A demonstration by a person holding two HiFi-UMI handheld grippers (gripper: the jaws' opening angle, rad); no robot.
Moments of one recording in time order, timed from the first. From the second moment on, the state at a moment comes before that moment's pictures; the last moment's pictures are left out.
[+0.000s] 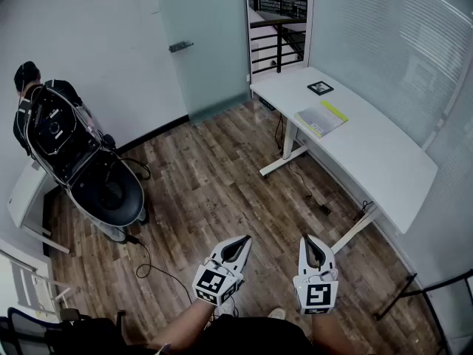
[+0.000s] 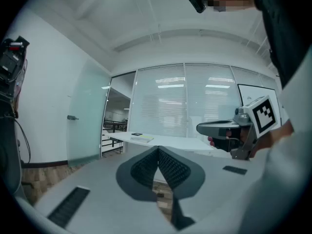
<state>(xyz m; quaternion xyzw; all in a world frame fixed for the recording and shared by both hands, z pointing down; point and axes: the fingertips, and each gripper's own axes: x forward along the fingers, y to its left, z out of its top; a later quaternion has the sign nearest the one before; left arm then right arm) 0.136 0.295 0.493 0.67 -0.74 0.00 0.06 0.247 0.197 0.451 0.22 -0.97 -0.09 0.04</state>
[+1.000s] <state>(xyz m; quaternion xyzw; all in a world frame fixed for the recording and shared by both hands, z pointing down) 0.104 0.335 0.507 0.68 -0.73 0.01 0.06 0.203 0.238 0.469 0.22 -0.98 -0.01 0.02</state>
